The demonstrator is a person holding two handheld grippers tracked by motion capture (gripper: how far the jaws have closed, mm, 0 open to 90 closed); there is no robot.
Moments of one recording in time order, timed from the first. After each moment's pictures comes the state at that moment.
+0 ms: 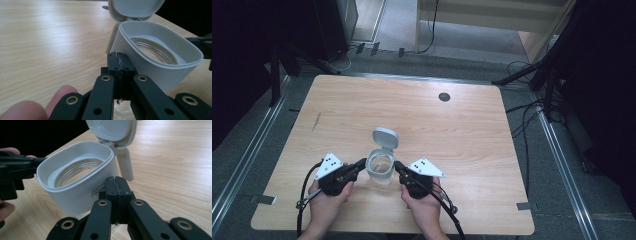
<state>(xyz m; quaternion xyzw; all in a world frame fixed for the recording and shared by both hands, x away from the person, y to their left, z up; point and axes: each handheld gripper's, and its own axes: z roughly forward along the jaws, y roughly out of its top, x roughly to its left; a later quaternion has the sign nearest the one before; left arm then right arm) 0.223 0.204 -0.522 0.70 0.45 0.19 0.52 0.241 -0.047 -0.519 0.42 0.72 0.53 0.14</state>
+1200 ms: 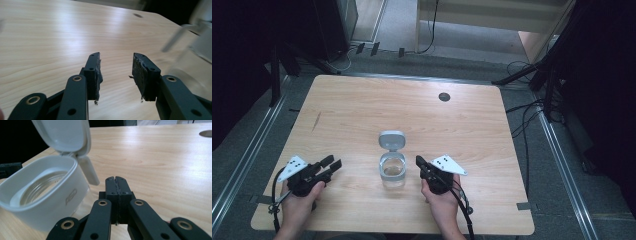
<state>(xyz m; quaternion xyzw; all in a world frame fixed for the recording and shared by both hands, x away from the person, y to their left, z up) 0.222 0.300 -0.552 0.63 0.52 0.22 0.53 0.255 -0.097 -0.515 0.44 0.70 0.53 0.18</state>
